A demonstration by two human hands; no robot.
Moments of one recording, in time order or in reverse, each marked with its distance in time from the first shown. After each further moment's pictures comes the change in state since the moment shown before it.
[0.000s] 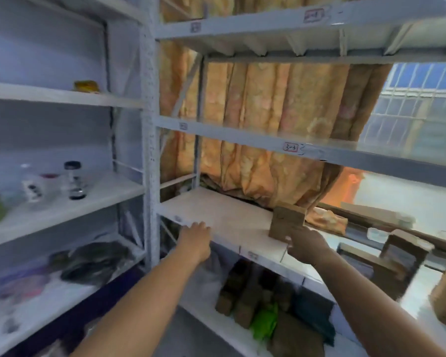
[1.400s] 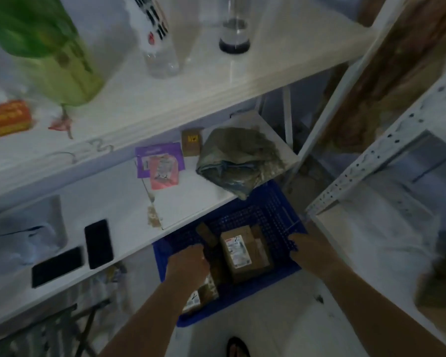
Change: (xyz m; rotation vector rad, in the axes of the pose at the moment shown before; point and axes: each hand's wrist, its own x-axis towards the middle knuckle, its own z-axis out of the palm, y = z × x) left_hand 0.093 -0.551 0.489 -0.550 -0.671 -0.728; right_hand 0.396 -0.630 0.397 0.230 -0.776 -0.381
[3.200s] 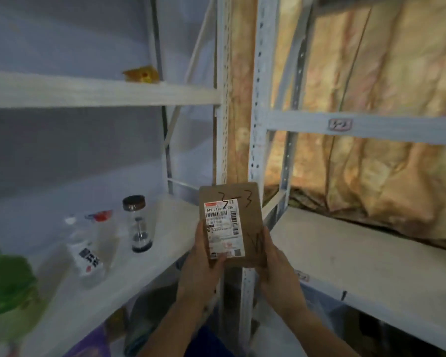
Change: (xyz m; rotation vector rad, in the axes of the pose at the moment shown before) left_hand -0.232 0.242 -0.237 -0.574 0.661 0.974; right_hand -0.310 -0.020 -0.216 0.419 1.209 -0.136
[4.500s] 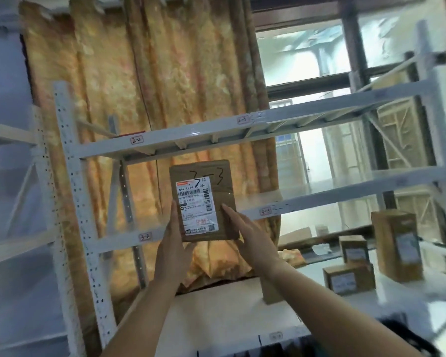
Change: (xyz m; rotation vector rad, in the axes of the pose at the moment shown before) left_hand -0.095 0.388 0.032 -0.188 -0.086 0.764; right_hand -0.166 -0.014 -0.404 -0.413 0.649 -0.054
